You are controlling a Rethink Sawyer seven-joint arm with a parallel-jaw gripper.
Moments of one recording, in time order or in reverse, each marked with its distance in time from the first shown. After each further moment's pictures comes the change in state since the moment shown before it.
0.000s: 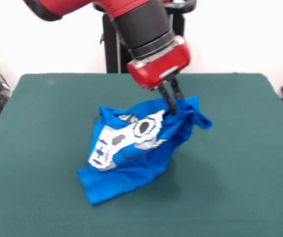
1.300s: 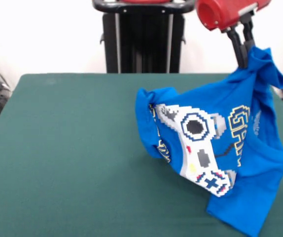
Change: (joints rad) arm 0.232 -0.257 -0.114 0.004 0.268 0.056 0.001
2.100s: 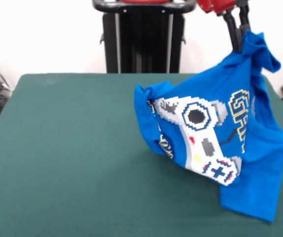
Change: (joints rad) arm 0.071 -0.069 -0.104 0.000 0.082 0.100 0.000
